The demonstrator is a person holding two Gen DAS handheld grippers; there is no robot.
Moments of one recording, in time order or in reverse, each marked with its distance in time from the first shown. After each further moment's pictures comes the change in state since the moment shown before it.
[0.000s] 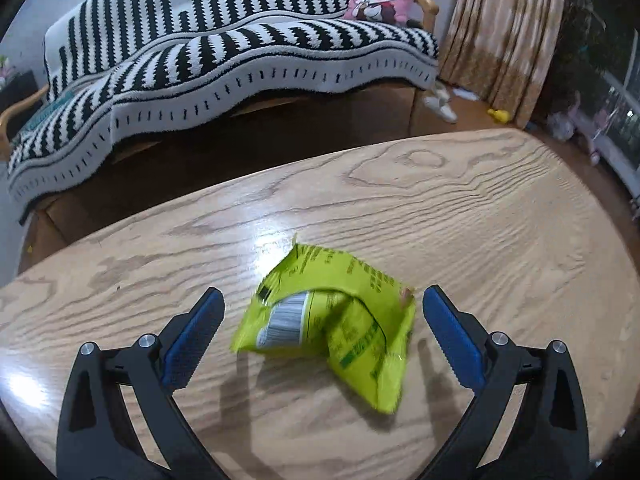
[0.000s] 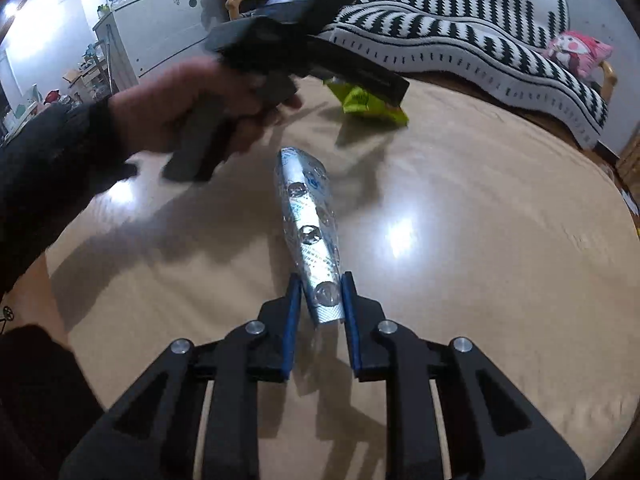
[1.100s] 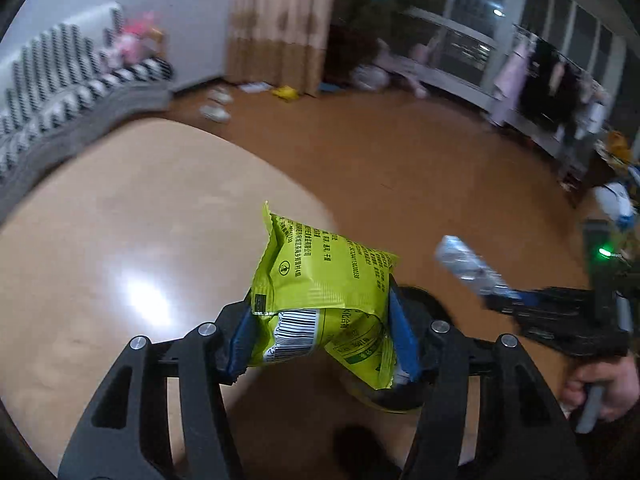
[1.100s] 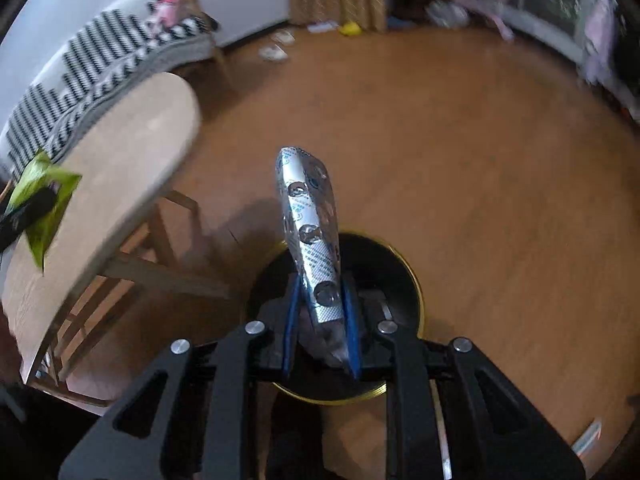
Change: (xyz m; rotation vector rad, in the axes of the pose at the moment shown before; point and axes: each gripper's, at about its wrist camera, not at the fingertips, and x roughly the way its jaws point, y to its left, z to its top) left arm -0.200 -0.447 -0.195 0.387 -0.040 -0.491; right arm -0.273 -0.191 -0.431 1.035 -0.038 -0.540
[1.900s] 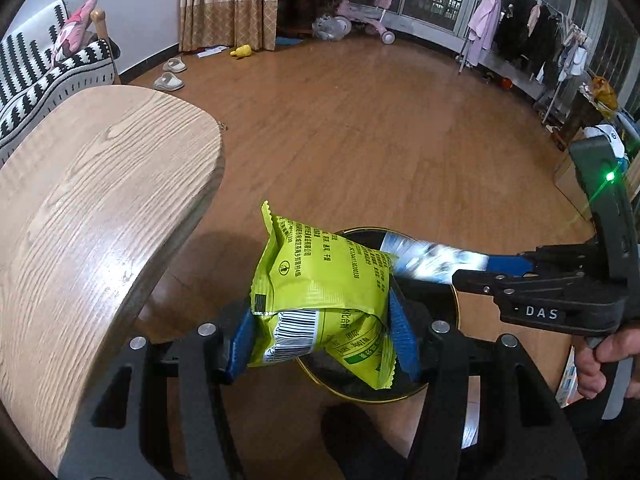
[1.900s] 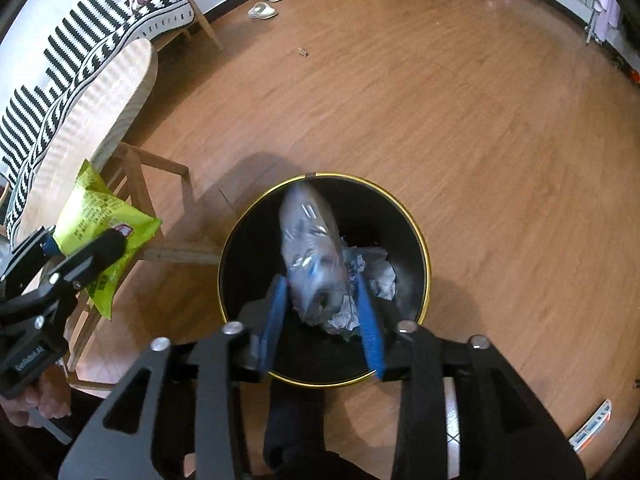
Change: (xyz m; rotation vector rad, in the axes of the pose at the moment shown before) left arm 0.090 -0.046 -0.028 0.112 0.145 -0.037; right arm 0.041 -0.025 -0.008 0.025 0.132 0.047
